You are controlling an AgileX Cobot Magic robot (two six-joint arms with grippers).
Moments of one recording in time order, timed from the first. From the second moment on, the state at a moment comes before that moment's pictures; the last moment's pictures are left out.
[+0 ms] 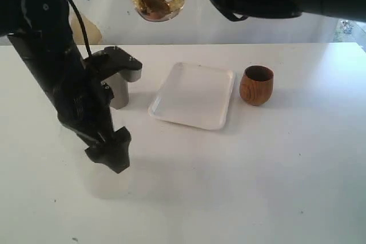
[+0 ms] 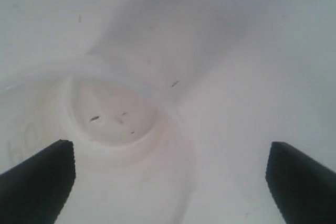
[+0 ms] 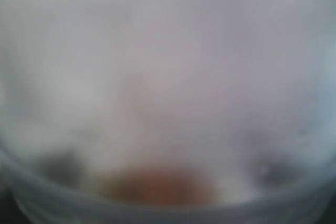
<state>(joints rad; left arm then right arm) -0.58 1.66 -1.26 -0.20 1.11 0.46 0.81 1.52 -1.40 1.77 -0.46 -1.93</state>
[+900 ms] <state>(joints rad) -0.58 1.04 -1.17 -0.09 0.67 0.21 0.81 1.38 -1.14 1.78 -0.49 -2.09</state>
